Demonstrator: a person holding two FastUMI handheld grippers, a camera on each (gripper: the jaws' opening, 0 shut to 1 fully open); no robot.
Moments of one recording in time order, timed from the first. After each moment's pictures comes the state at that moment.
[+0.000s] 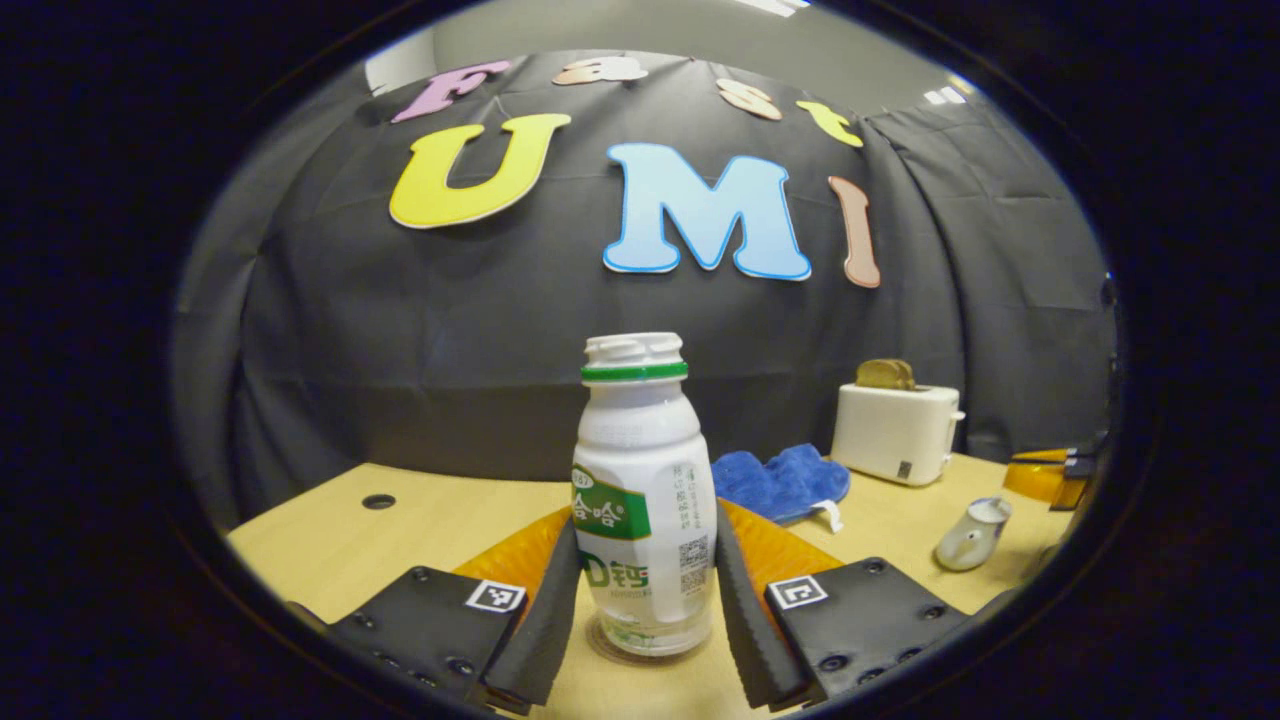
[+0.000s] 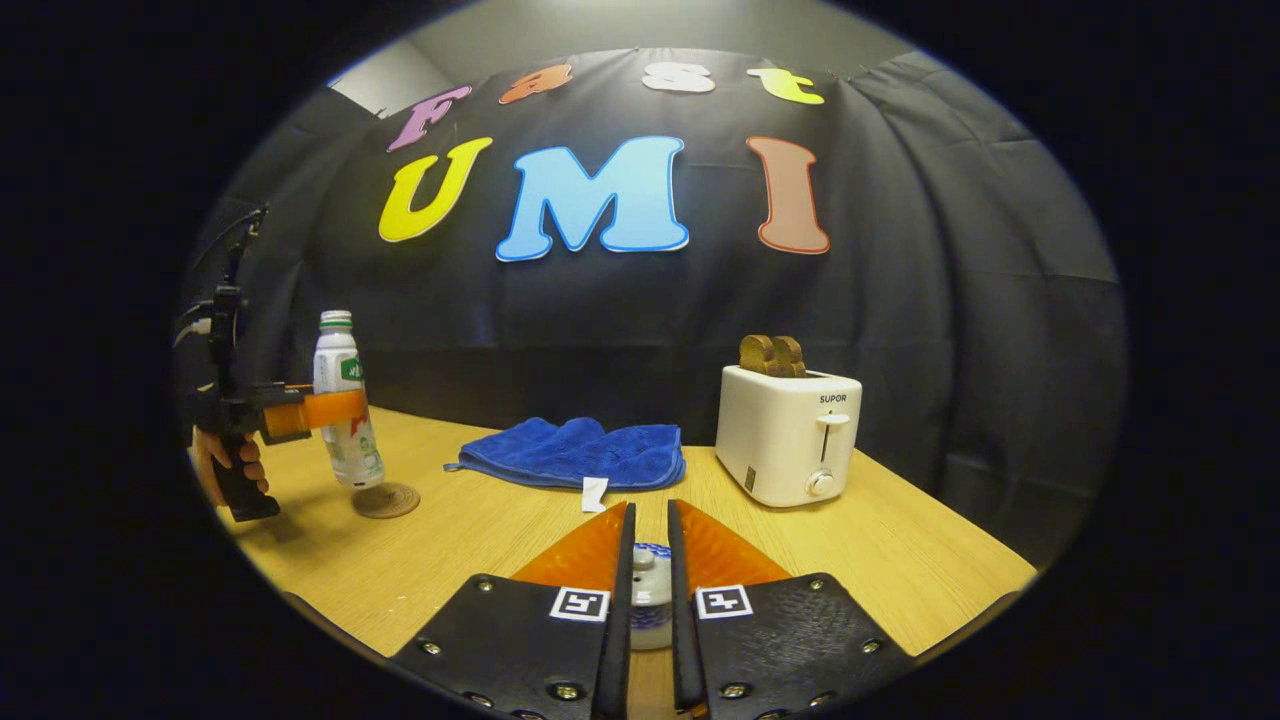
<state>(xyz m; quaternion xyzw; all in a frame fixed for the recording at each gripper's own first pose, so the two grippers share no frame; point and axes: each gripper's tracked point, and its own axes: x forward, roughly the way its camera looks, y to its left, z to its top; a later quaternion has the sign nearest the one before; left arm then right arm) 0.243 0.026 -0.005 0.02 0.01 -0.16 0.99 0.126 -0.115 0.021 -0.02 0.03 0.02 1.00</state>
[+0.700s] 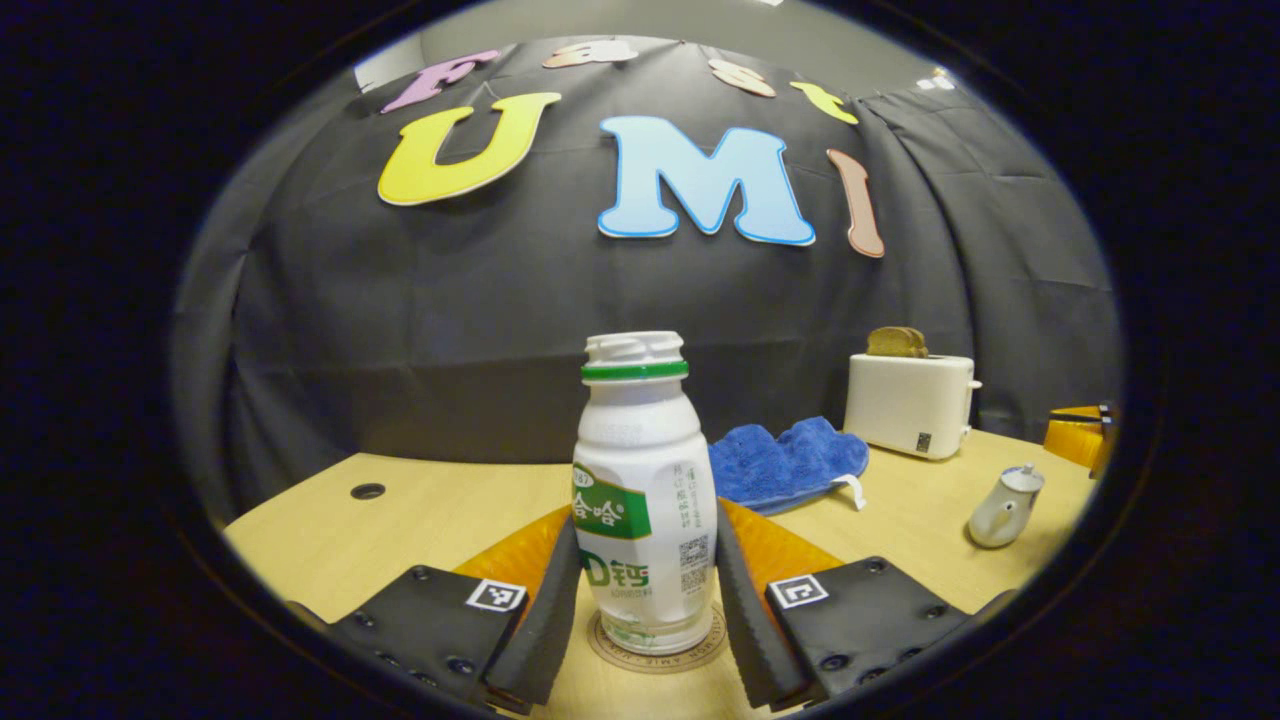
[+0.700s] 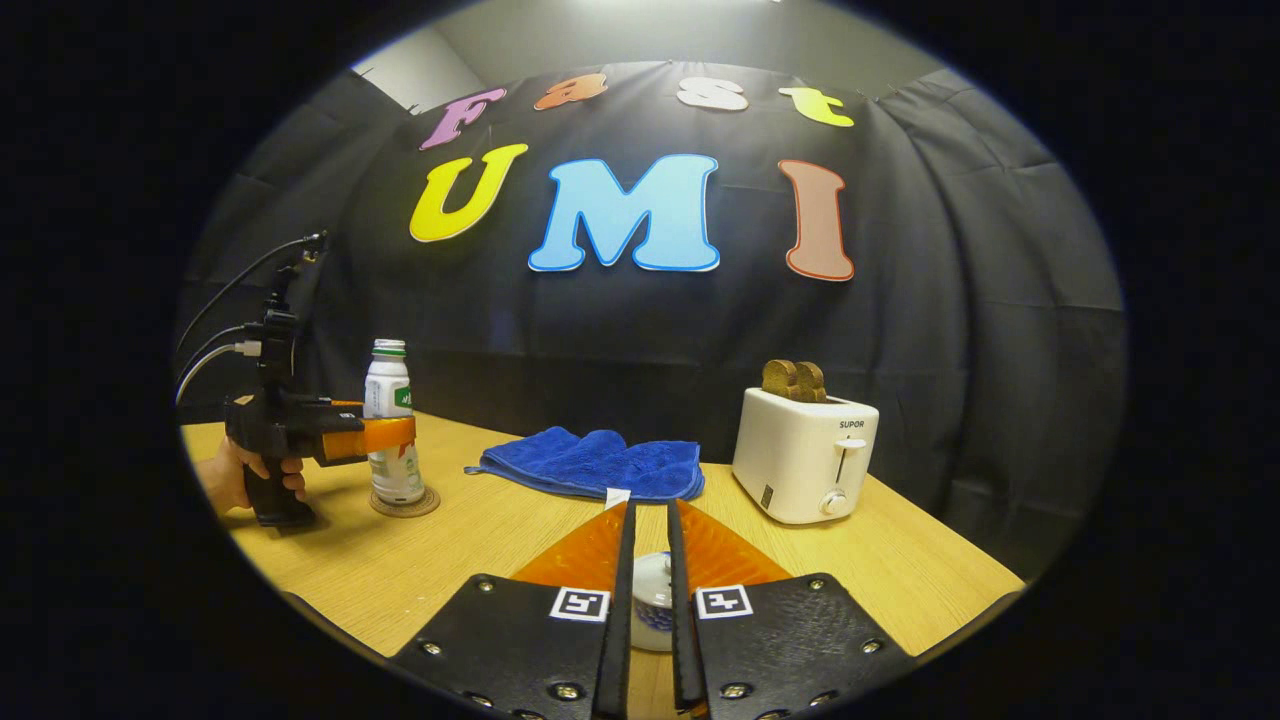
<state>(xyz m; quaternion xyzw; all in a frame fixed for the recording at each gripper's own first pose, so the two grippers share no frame) 0.257 0.017 -0.029 0.01 0.03 -0.18 0.98 0.119 -0.096 0.027 -0.05 0.01 0.03 1.00</state>
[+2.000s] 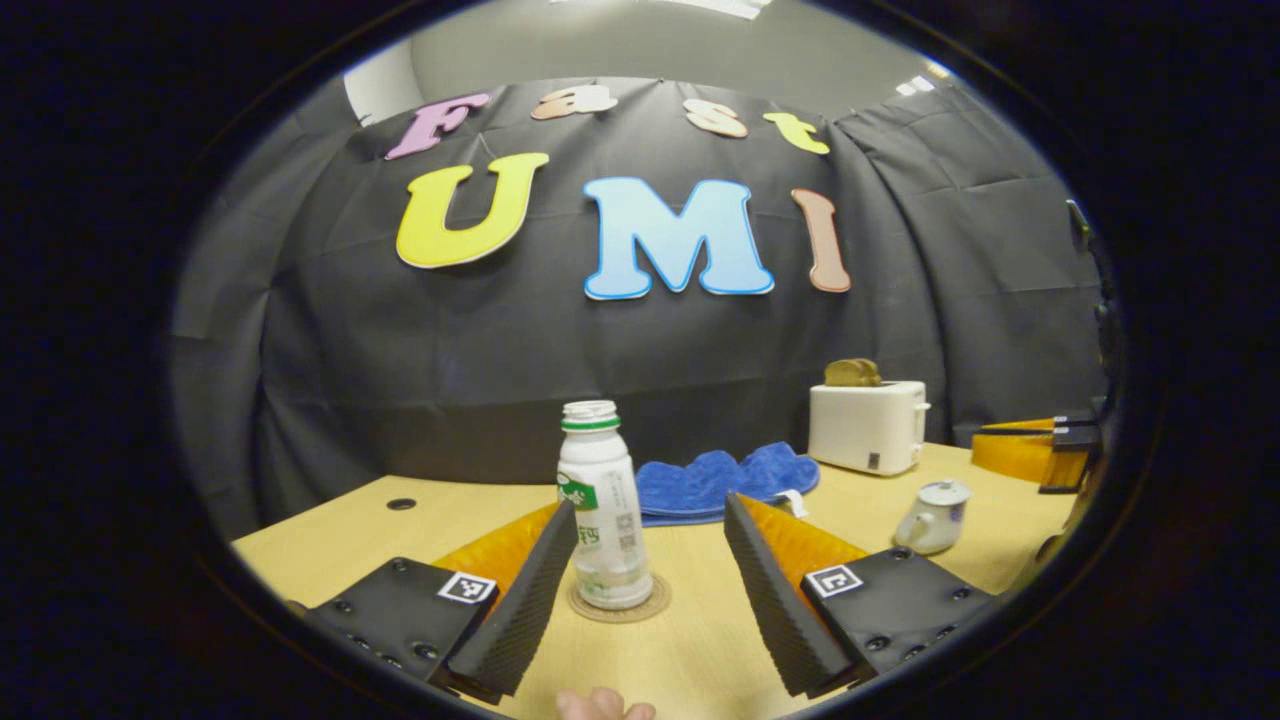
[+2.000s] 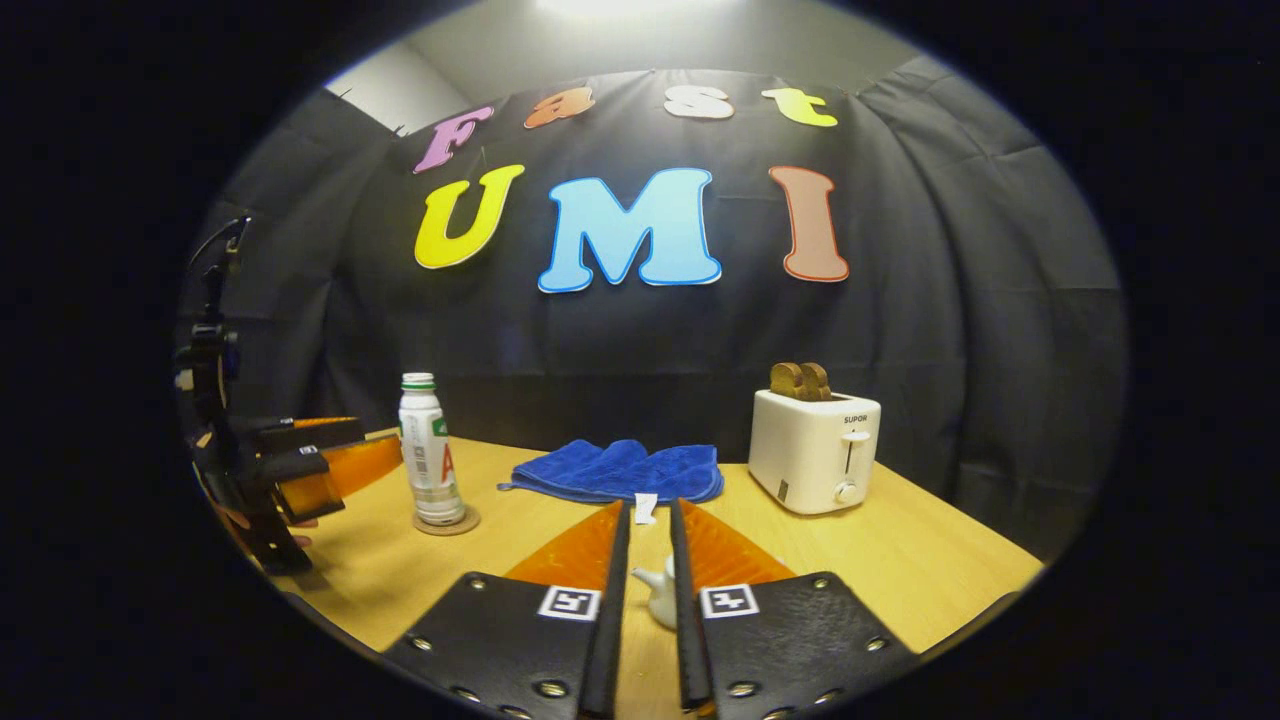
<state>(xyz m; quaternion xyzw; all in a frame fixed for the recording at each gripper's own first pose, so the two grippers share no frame) 0.114 0.006 0.010 0.01 -0.03 -0.17 0.99 0.070 -0.065 0.047 0.01 -0.01 0.05 1.00</state>
